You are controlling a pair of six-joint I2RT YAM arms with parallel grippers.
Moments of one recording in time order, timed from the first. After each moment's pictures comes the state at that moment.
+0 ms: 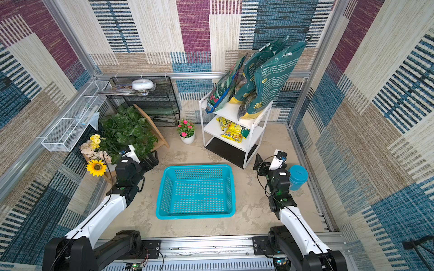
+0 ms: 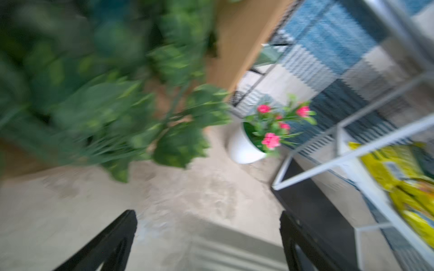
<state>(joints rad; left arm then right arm) -0.09 1.08 0.62 0.18 0.04 -0.50 0.12 0.84 0.29 0.44 0.08 0.29</state>
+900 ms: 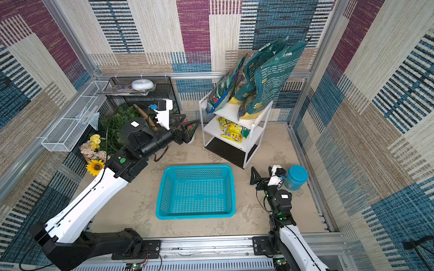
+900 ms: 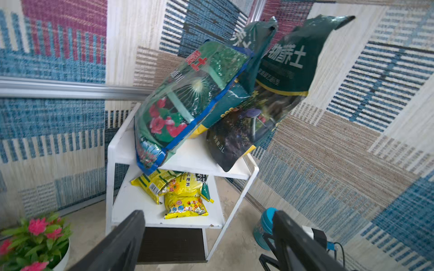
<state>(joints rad) -0.59 1.33 1.53 -0.18 0.20 -0.24 0.14 0.70 0.01 0.74 -0.07 0.33</state>
